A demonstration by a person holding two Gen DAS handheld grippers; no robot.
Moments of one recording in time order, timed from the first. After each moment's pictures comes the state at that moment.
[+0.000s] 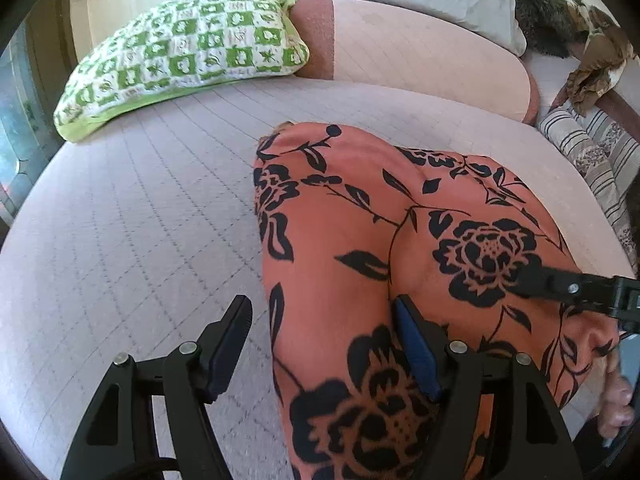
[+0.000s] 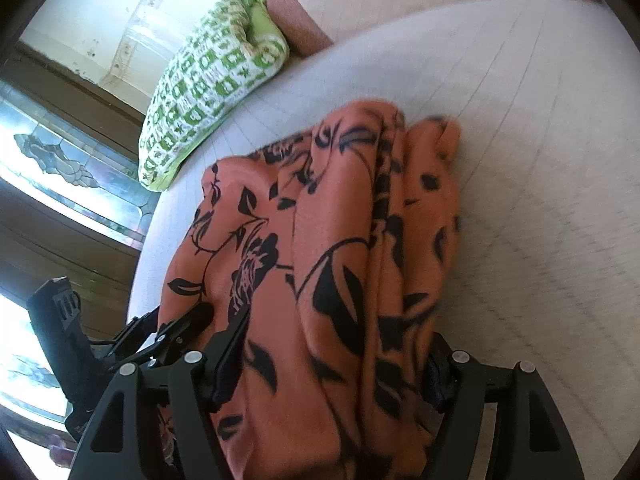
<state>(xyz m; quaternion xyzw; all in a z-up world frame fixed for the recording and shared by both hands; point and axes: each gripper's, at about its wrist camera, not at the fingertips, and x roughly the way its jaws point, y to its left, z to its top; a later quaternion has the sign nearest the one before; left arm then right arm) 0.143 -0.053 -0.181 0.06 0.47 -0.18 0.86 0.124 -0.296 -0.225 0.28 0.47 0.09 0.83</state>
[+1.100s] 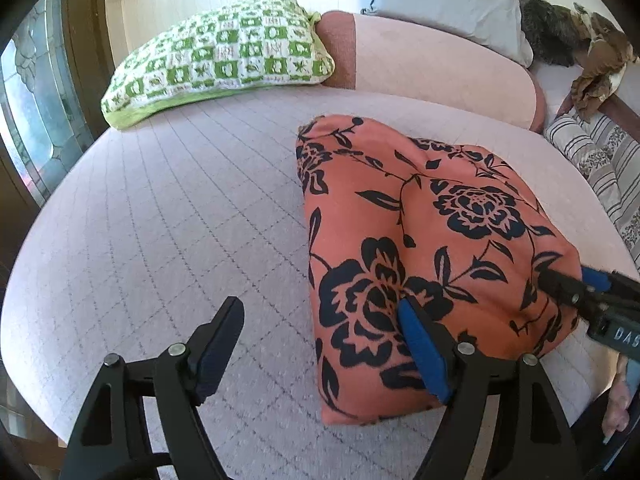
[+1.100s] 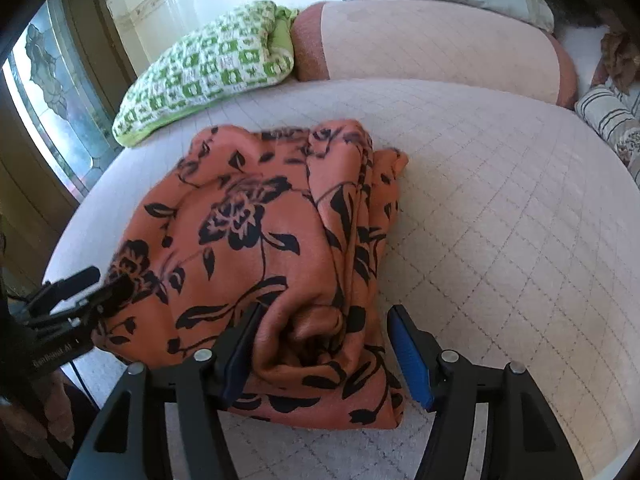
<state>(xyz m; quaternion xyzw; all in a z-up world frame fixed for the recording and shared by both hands) 0.075 -0.016 -0.163 0.06 0.45 -0.14 0.88 0.045 -0.258 -0.197 0.11 0.44 0.00 0.89</state>
